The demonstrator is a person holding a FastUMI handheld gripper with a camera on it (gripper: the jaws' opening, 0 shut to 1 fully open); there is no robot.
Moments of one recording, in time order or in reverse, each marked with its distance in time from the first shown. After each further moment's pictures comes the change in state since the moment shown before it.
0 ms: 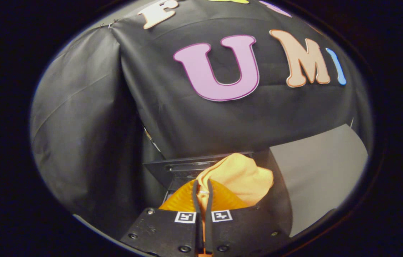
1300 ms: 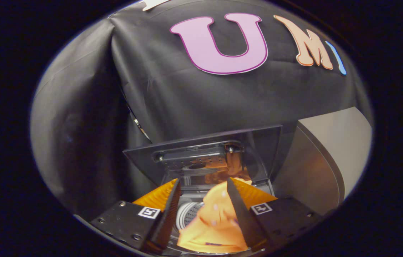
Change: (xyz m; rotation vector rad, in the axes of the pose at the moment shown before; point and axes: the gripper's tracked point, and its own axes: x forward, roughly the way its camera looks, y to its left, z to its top) arm 0.079 0.014 -0.051 0.044 0.031 -0.055
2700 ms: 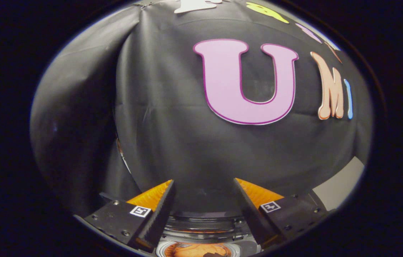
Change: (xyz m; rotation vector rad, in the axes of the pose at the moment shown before) arm 0.094 0.021 0.104 -0.243 -0.276 -0.152
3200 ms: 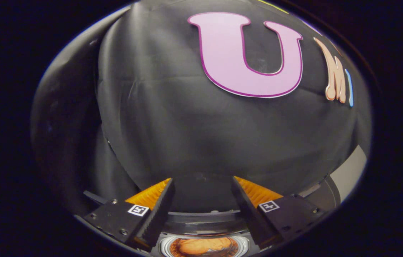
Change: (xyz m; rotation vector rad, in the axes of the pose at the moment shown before) arm 0.026 0.005 -0.038 0.040 0.186 0.004
